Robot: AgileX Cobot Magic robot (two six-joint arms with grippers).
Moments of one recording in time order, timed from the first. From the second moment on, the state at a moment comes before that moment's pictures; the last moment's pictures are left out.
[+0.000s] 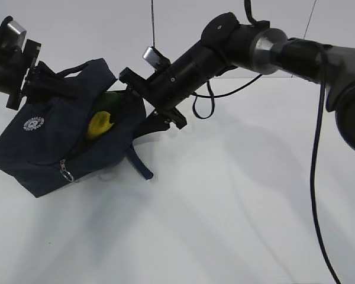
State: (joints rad) left arm 0.09 1.99 -1.39 -1.19 1.18 0.74; right arm 0.42 2.47 -2.19 0.95 1.17 -0.02
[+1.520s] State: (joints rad) left arm 0.12 1.99 -1.39 -1.18 1.18 0.74; right arm 0.42 2.54 -2.19 0.86 1.08 0.02
